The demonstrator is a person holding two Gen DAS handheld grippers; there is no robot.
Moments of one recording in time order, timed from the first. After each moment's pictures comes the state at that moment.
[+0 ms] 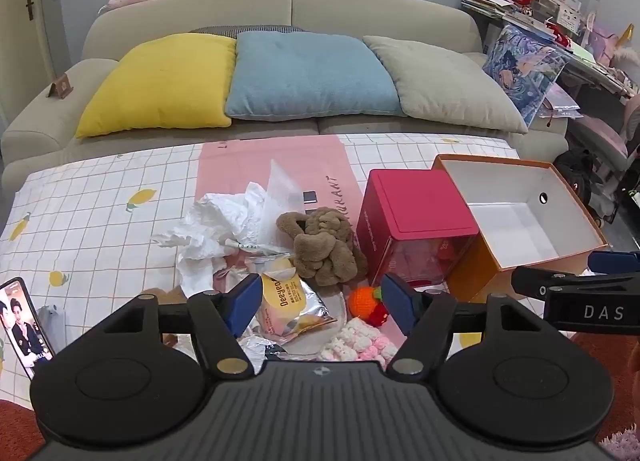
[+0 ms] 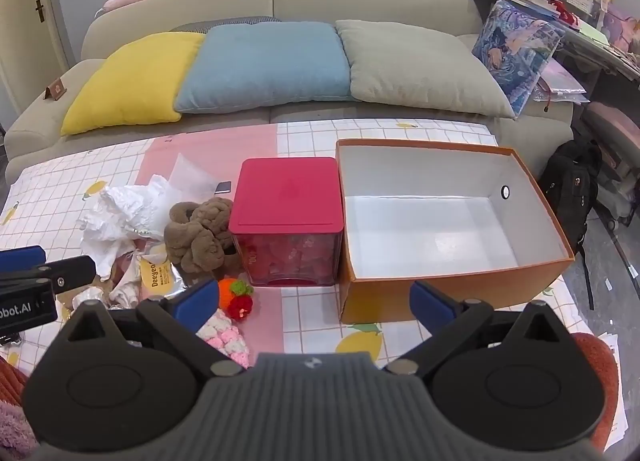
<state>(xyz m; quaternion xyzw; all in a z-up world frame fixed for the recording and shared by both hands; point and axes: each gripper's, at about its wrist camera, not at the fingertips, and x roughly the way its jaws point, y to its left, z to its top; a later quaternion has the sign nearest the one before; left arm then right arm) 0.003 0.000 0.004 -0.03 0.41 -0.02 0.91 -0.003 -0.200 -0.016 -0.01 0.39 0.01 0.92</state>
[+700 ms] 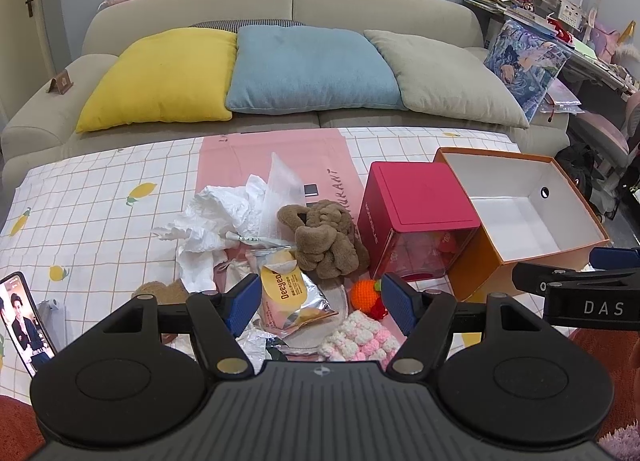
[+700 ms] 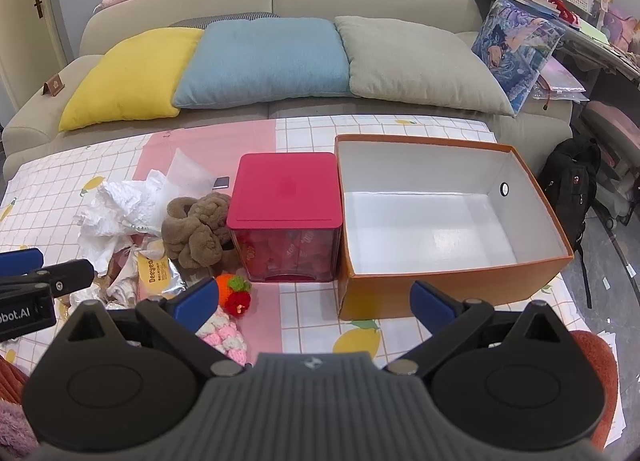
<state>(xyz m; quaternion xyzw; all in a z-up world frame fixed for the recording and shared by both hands) 0.002 -0.003 0.000 -0.03 0.42 -0.02 0.91 -0.003 -0.199 -0.019 -0.01 0.40 0.00 0.92</state>
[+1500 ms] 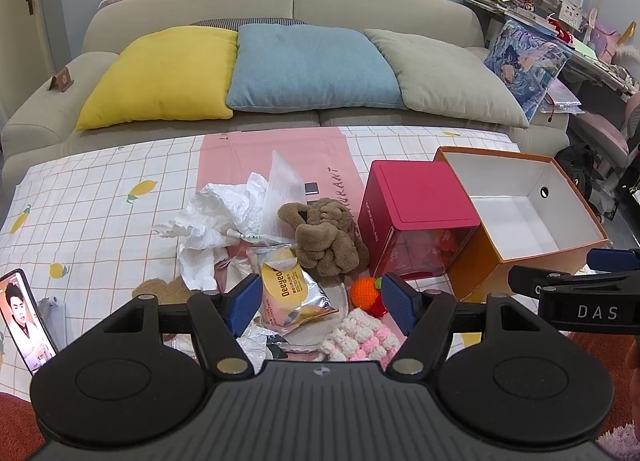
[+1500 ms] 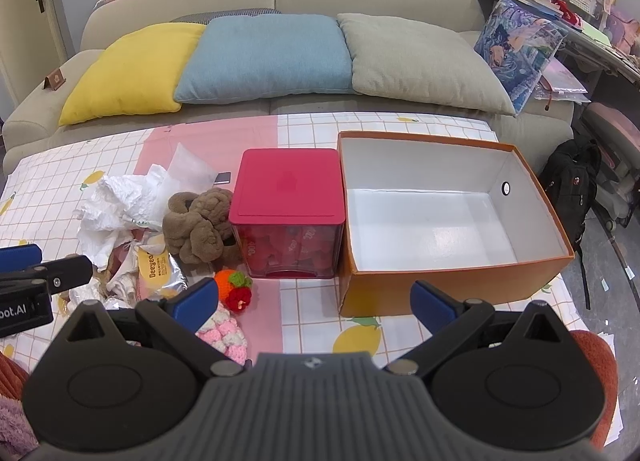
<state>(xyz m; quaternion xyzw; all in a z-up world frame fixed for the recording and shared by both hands) 0.000 -0.003 0.001 -0.03 0.42 -0.01 0.91 -0.004 -0.196 -0.020 -0.01 0.40 0.01 0.92</state>
